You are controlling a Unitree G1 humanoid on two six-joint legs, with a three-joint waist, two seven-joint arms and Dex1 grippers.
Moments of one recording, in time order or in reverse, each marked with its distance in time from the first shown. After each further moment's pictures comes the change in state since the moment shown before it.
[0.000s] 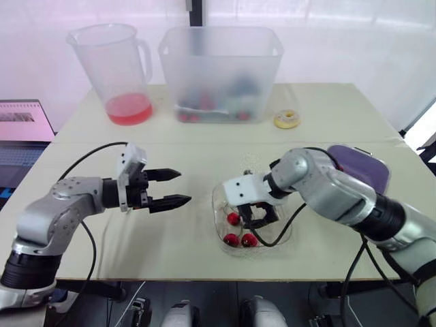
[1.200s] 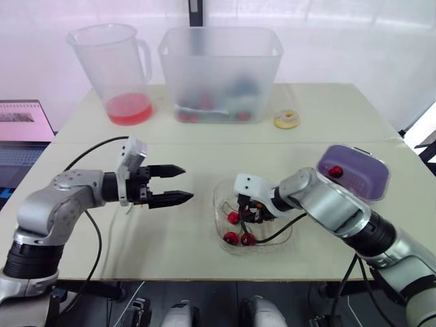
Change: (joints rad) left arm -0.074 -0.004 -0.003 0.036 -0.027 0.064 -0.066; right arm 0.173 0.095 -0.106 0.055 0.168 0.360 -0.306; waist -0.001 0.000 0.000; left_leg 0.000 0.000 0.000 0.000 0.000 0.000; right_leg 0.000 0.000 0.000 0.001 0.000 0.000
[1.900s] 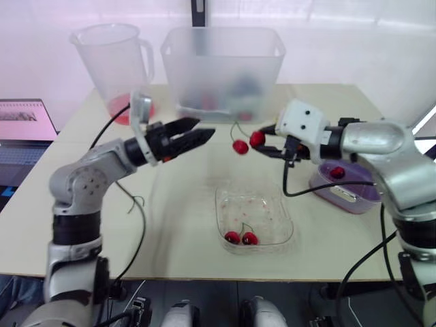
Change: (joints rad) left arm -0.357 -0.398 0.154 0.173 -0.216 0.137 0.486; right arm 0.050 -0.057 -0.447 0.015 -0.042 -0.689 -0.118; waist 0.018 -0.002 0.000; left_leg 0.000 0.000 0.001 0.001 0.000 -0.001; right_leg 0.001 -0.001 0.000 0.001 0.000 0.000
